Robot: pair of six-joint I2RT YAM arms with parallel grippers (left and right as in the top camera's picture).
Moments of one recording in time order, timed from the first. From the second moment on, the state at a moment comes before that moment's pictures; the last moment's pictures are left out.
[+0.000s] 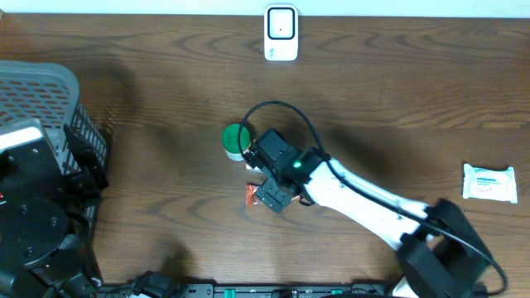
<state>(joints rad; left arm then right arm) -0.41 0.79 1.51 -1.02 -0.87 -0.03 0.83 1.76 1.13 -0.69 0.09 -0.09</state>
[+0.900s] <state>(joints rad) -0.41 0.79 1.51 -1.02 -0.87 -0.03 0.91 1.91 1.19 -0.60 -0.01 -0.04</state>
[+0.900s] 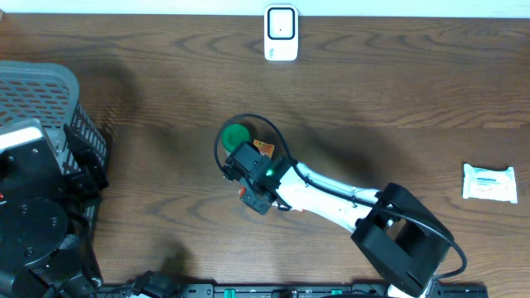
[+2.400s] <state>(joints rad) -0.41 0.79 1.51 -1.02 -0.87 -0.03 0.77 1.94 1.25 -0.35 1.04 0.78</state>
